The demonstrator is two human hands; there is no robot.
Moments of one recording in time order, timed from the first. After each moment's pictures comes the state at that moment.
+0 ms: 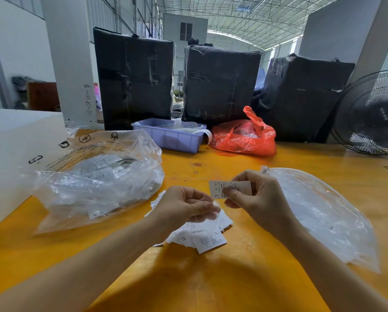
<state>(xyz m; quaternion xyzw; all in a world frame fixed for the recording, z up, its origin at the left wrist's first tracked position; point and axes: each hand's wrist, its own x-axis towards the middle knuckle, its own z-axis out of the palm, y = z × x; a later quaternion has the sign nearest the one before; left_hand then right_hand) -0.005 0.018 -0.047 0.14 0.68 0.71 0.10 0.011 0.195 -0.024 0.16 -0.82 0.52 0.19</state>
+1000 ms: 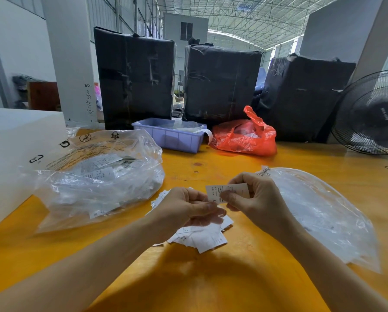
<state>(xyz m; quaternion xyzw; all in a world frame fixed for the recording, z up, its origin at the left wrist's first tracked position) -0.004 0.017 -0.045 0.17 0.66 0.71 0.17 0.010 0.196 -0.028 0.18 -0.85 0.45 0.20</state>
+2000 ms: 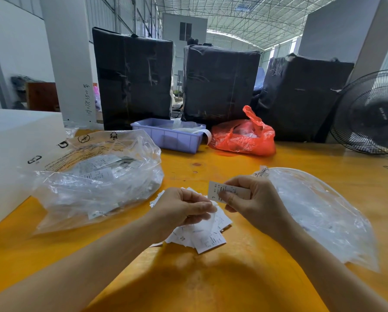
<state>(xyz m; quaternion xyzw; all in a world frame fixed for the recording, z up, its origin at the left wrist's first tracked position) -0.005 0.018 -0.046 0.11 0.70 0.70 0.12 0.011 0.196 -0.028 0.20 -0.84 0.46 0.19</state>
